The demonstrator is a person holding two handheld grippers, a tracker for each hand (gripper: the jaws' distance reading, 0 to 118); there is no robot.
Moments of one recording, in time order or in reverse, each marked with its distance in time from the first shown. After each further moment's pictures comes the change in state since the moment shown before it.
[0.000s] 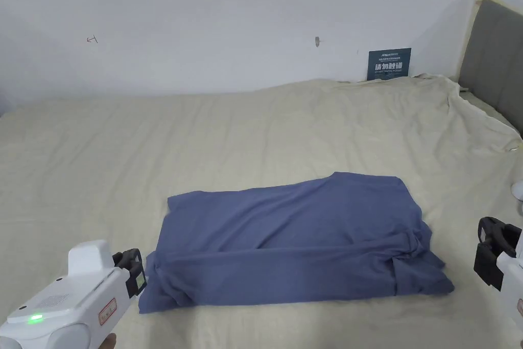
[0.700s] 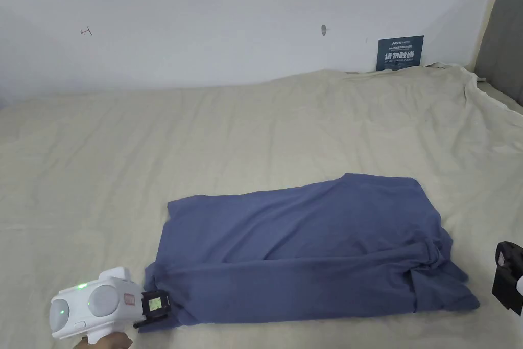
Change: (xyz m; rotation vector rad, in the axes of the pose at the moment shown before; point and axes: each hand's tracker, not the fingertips) left arm -0.026 -0.028 -0.153 -0.585 0.158 0.113; right arm 0.000 -0.020 -0.056 -0.106 -0.027 -0.062
